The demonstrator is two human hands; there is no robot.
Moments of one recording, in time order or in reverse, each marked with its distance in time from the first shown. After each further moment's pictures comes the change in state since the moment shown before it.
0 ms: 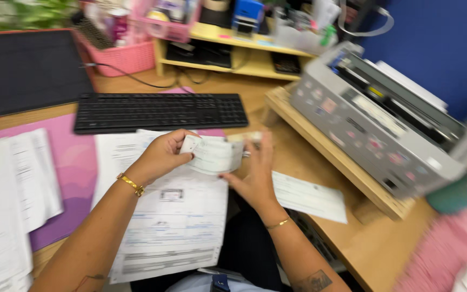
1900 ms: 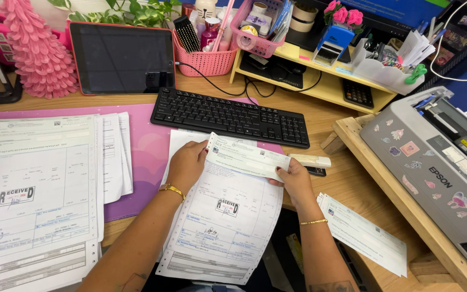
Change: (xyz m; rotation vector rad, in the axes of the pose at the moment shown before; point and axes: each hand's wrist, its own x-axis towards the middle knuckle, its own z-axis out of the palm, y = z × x) left_hand -0.043 -0.070 -0.061 0.763 0.697 0.022; right_hand -0.001 0.018 0.109 1.101 -0.532 1.248
